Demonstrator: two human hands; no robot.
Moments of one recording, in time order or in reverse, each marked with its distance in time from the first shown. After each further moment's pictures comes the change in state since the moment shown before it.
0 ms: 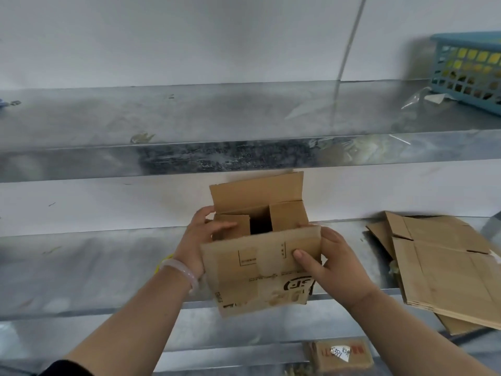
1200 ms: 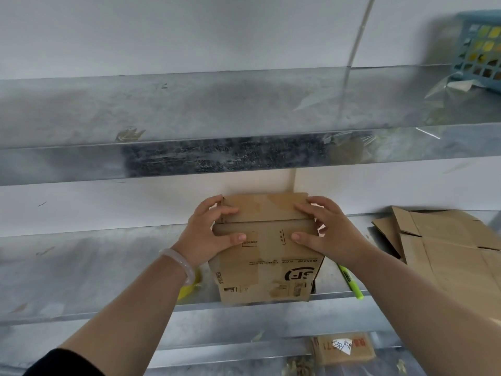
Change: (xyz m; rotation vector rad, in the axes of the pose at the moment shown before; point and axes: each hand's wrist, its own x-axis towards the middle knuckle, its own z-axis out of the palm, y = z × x) left_hand 0.034 -0.016 -0.005 0.277 -0.054 0.141; right_hand 0.056 0.018 -0.005 0.034 -0.163 0.154
